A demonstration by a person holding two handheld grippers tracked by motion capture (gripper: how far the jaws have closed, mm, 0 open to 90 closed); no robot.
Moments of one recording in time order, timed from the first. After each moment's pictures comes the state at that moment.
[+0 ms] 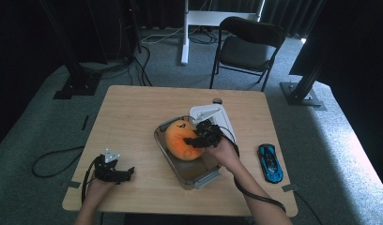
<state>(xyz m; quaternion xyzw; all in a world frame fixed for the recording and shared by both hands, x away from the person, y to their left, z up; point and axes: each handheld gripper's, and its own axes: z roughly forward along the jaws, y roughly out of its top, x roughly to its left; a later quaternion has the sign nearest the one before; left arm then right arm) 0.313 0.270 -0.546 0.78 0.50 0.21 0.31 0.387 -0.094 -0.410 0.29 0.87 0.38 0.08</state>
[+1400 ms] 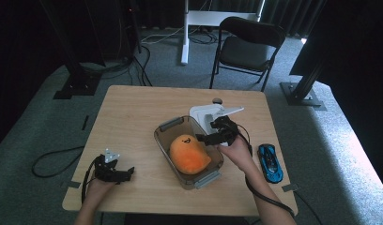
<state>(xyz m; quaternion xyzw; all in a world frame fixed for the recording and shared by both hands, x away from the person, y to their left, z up) 0.313 0.270 -0.546 0.78 0.50 0.21 0.31 0.391 -0.144 -0.403 0.36 0.83 0.42 0.09</state>
